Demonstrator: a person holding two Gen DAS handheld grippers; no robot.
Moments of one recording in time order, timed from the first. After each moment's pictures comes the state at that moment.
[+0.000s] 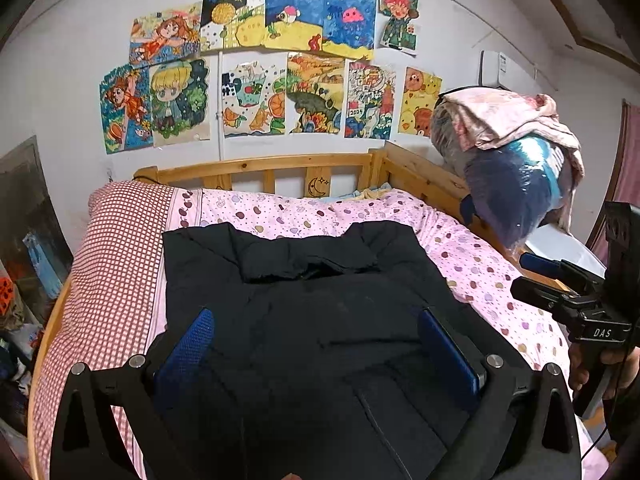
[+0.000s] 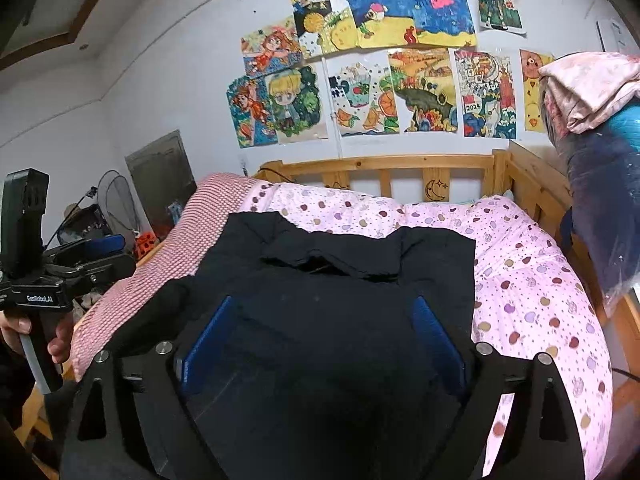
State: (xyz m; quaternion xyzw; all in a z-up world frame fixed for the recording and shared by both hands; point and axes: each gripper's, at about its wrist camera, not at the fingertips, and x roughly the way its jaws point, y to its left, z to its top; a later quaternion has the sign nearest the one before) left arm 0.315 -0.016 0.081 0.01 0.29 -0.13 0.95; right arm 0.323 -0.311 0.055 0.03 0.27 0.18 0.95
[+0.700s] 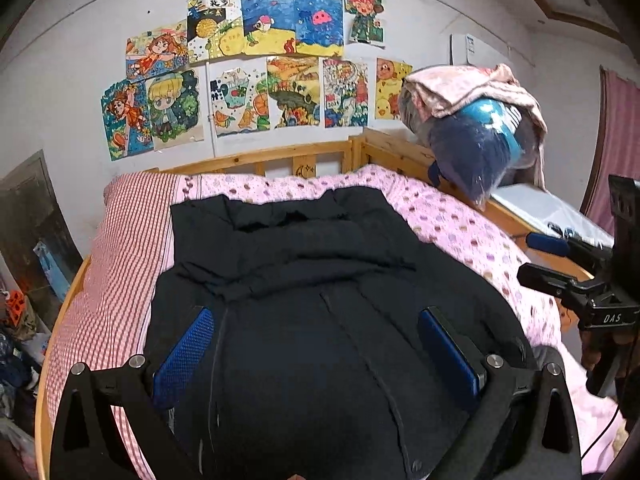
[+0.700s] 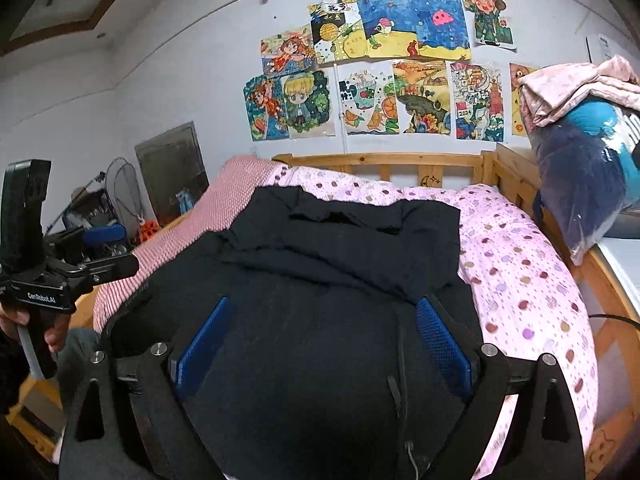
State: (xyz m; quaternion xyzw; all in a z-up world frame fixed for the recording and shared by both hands) left arm 0.173 -0.023 0.051 0.06 0.28 -0.14 0.95; right arm 0.173 -0.318 0.034 0.00 0.26 0.17 0.95
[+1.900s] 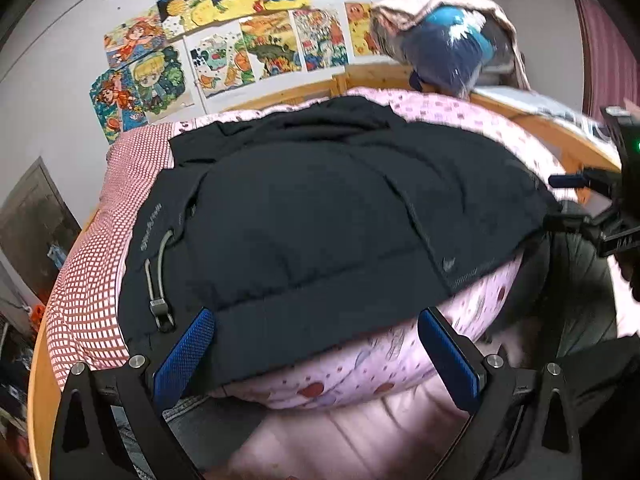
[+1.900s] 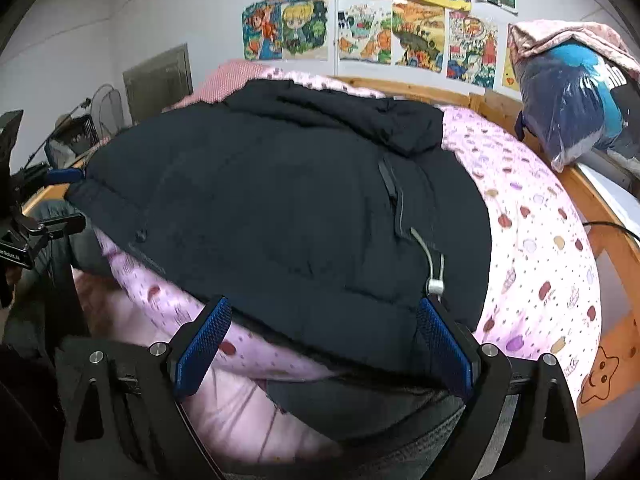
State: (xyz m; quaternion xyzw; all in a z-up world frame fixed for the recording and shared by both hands) left arm 0.082 -0.007 -0.073 0.16 0.33 -0.13 0.92; right arm 0.092 -0.337 -0.082 -0.07 0.35 0.13 0.92
